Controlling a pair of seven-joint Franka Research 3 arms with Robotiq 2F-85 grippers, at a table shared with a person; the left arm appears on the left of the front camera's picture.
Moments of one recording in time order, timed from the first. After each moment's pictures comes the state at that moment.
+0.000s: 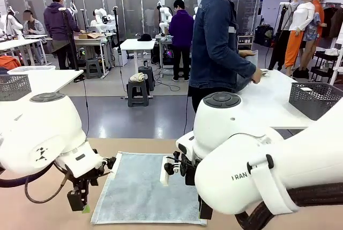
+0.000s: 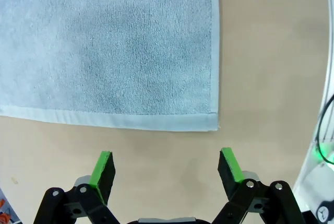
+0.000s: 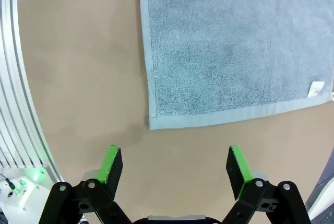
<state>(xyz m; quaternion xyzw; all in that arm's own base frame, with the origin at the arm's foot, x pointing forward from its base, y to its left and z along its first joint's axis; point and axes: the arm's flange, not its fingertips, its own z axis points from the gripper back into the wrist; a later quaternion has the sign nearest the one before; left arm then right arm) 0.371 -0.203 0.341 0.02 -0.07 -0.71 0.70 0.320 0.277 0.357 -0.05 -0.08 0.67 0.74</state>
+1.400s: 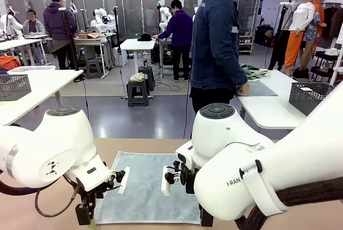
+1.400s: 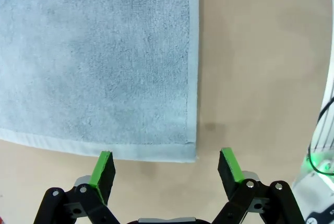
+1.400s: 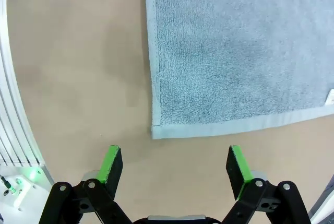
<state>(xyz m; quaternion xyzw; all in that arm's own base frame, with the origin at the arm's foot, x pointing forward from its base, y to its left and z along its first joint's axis) 0.357 -0.226 0.310 0.01 -0.04 -0.71 0.71 0.327 0.275 0.326 -0.05 -0.06 0.68 0.73</state>
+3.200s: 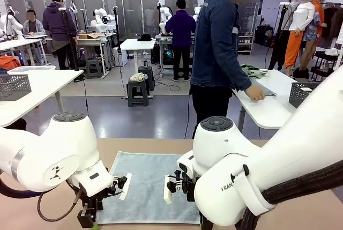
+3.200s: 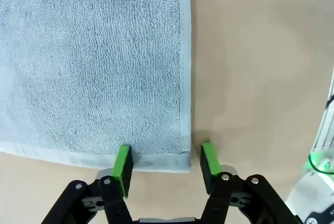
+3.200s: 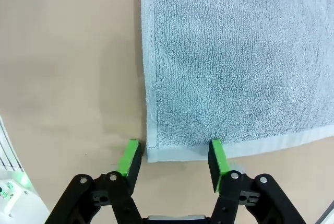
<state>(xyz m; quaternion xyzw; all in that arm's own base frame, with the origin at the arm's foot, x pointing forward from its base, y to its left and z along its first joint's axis) 0.356 -0.229 0.296 0.01 -0.02 -0.71 0.70 0.339 0.270 0.291 -0.04 -0.05 0.69 0.72</state>
